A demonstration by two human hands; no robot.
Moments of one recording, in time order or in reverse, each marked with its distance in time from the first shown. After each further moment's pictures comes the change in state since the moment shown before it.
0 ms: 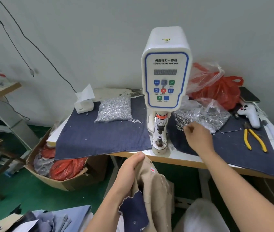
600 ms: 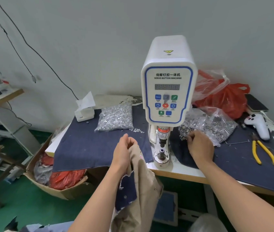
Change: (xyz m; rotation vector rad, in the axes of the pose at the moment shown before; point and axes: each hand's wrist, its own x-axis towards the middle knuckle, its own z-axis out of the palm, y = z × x) left_hand 0.093 0.057 -0.005 0.104 0.207 0.148; right_hand 0.044 0.029 0.044 -0.154 0.187 -0.007
